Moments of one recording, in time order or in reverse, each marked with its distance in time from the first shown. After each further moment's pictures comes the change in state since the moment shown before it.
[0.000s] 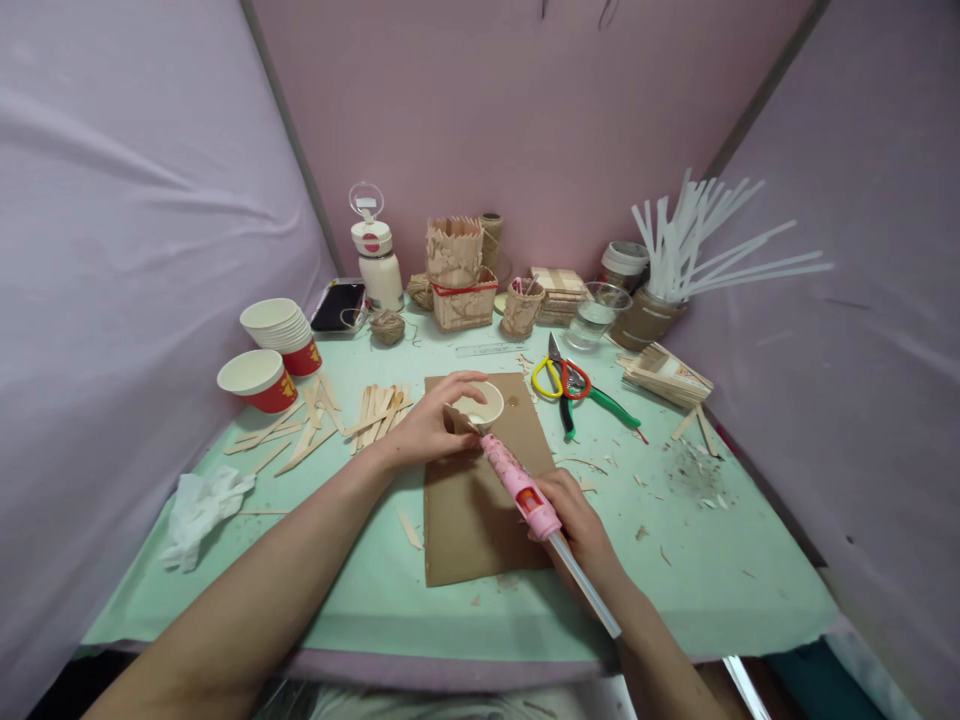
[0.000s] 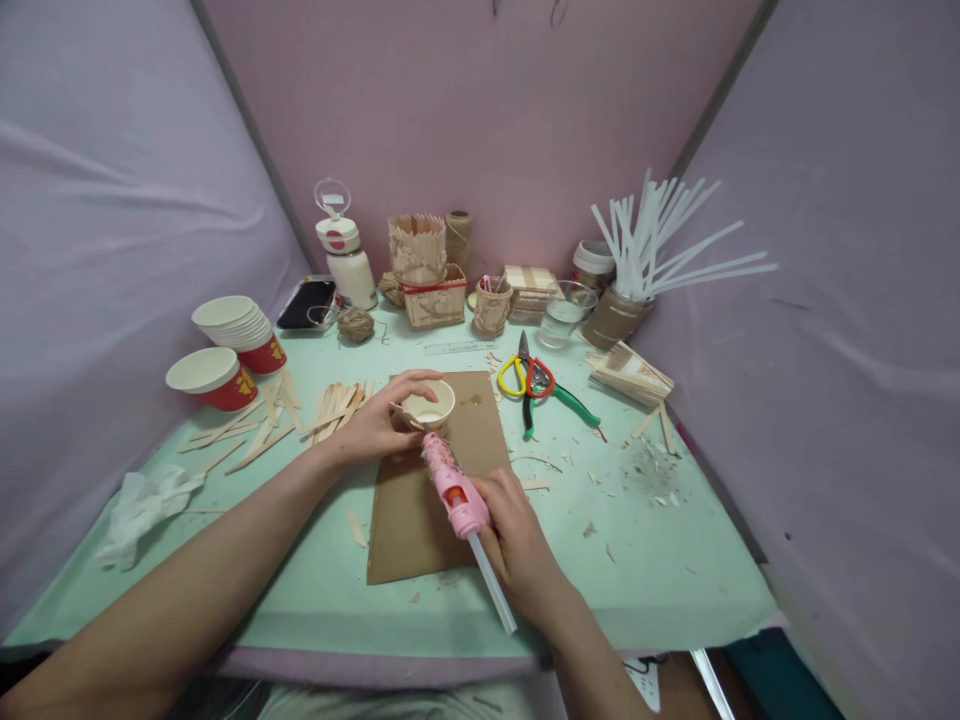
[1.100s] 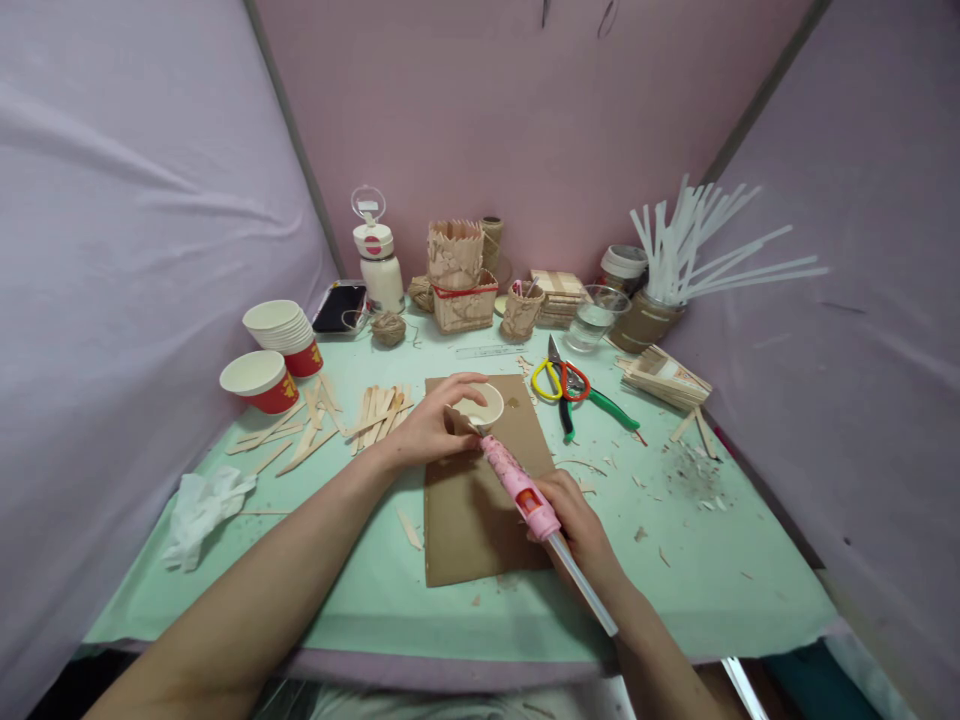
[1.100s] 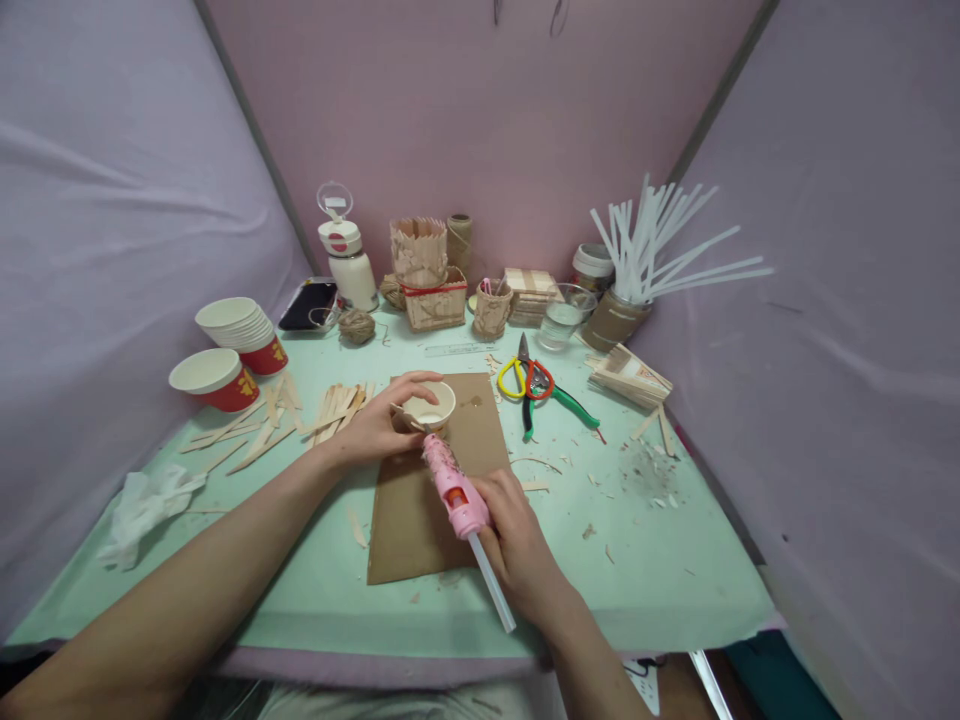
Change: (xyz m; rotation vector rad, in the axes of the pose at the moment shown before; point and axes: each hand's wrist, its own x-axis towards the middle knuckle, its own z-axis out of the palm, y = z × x) left_hand 0.001 0.001 0.001 0.006 0.020 0.027; right_hand 0.001 0.001 0.002 -0.012 0.023 -0.023
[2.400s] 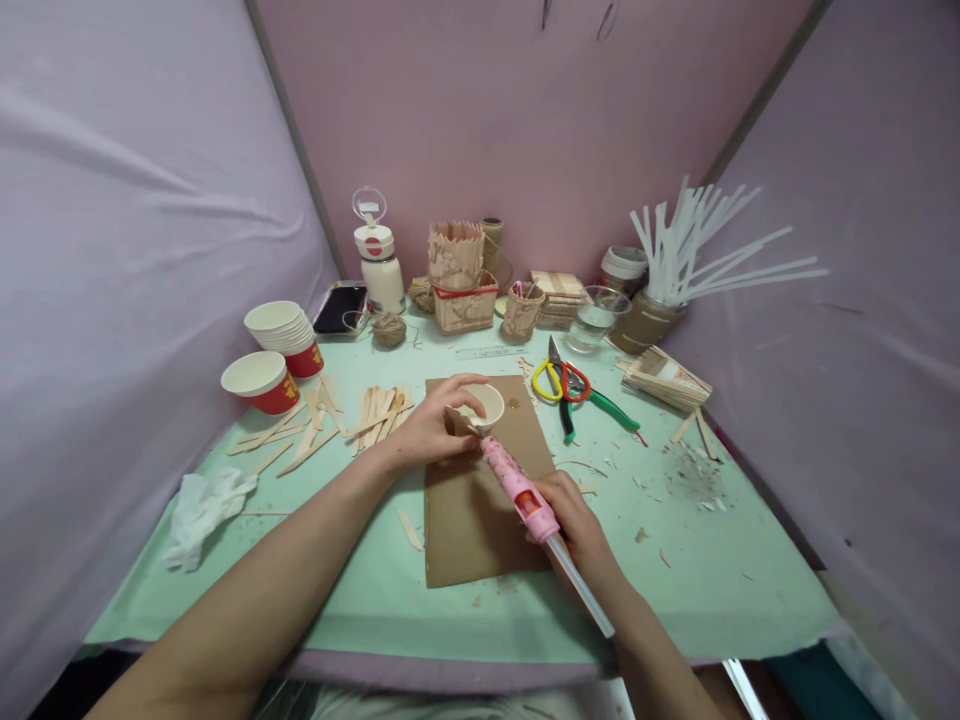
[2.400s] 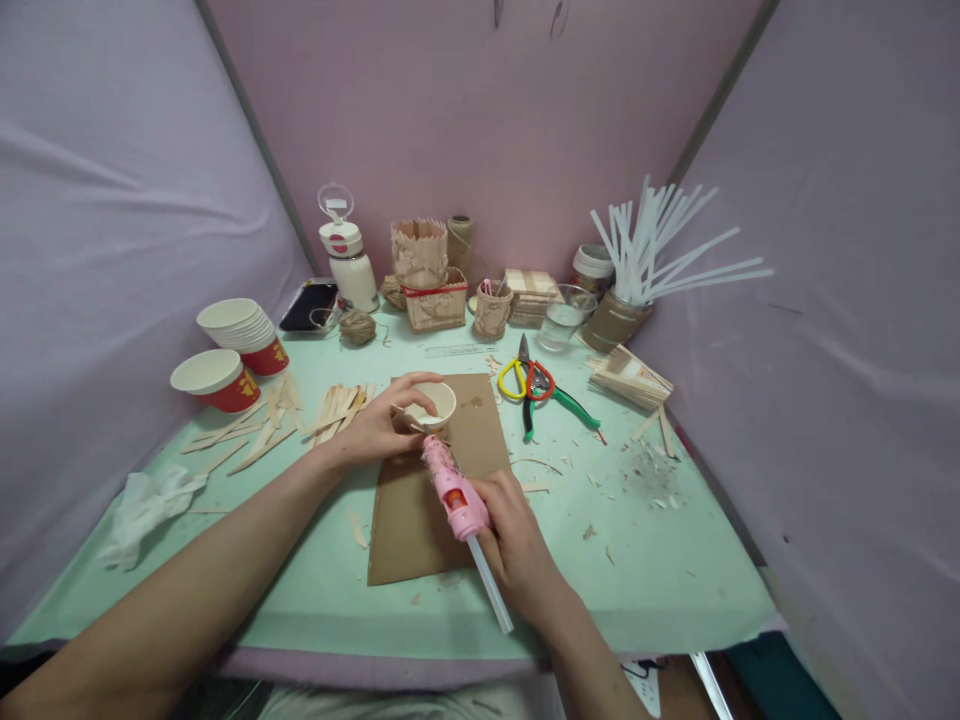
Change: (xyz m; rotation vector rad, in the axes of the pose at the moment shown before) left_hand -0.002 0.005 0.000 -0.127 -0.032 -0.085; right_hand 0.000 -0.002 0.000 -0.019 0.007 0.008
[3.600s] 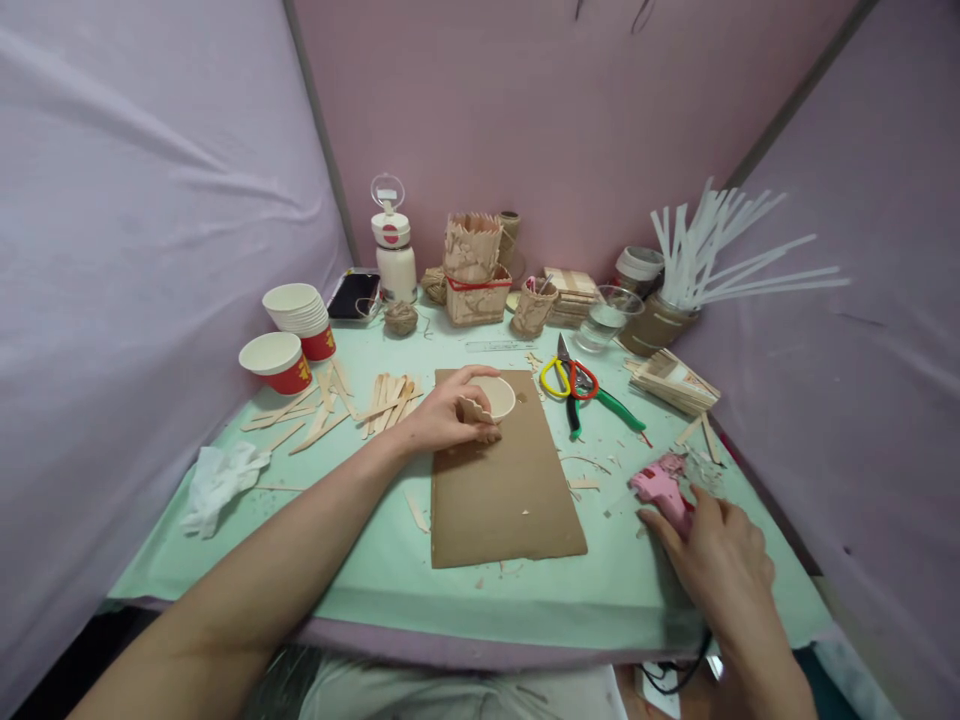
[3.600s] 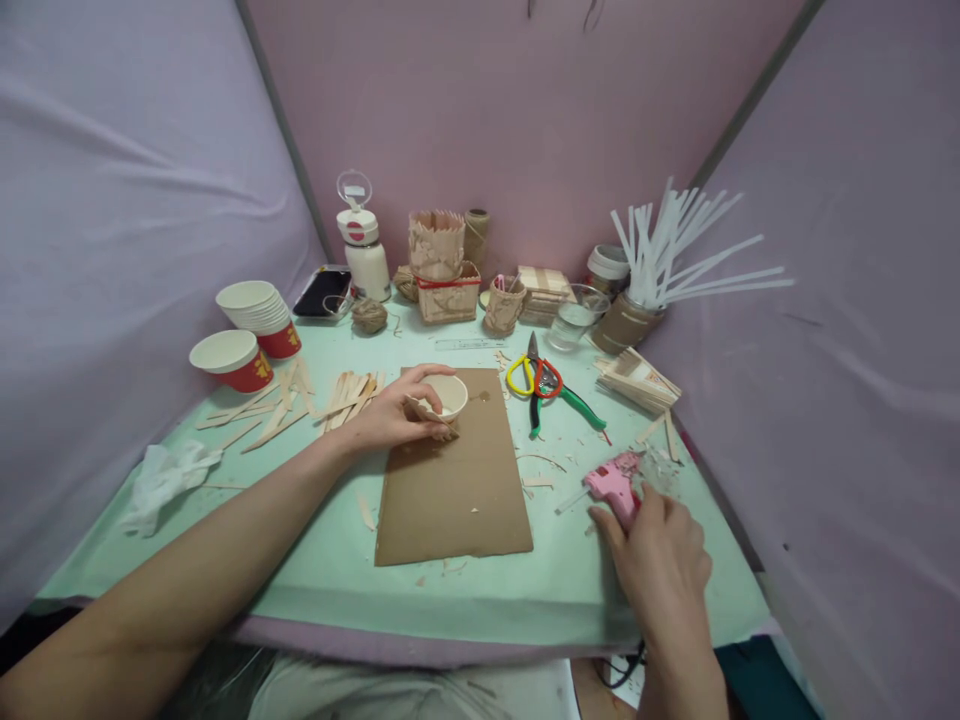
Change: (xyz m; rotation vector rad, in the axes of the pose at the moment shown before) left_hand 0.001 0.005 0.001 0.106 0.052 0.018; right_hand -0.058 0.062 -0.101 -1.114 0.251 0.536
